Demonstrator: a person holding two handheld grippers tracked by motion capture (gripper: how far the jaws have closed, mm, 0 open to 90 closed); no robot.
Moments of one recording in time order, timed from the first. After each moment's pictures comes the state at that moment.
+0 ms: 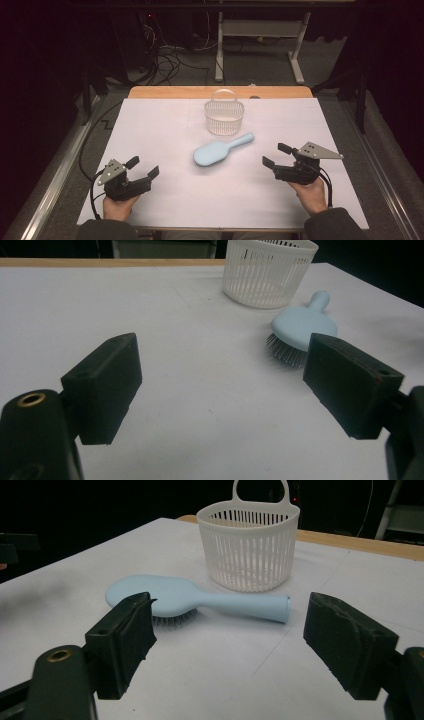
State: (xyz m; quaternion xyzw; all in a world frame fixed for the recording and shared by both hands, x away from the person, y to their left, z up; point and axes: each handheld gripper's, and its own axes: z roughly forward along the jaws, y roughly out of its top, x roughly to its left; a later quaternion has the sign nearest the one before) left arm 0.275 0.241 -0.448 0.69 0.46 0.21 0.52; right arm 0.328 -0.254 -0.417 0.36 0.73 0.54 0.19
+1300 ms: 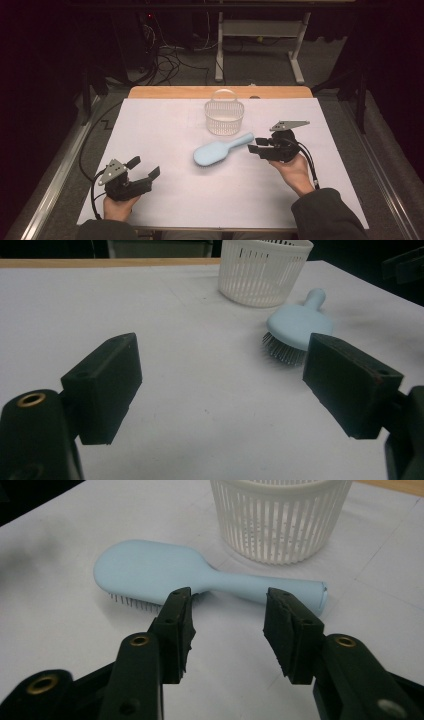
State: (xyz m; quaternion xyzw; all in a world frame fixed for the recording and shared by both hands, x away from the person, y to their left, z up) left arm 0.276 0.240 -0.448 0.69 0.45 0.20 0.52; right arm 0.386 -0.209 -0.396 0.38 0.82 0.42 0.10
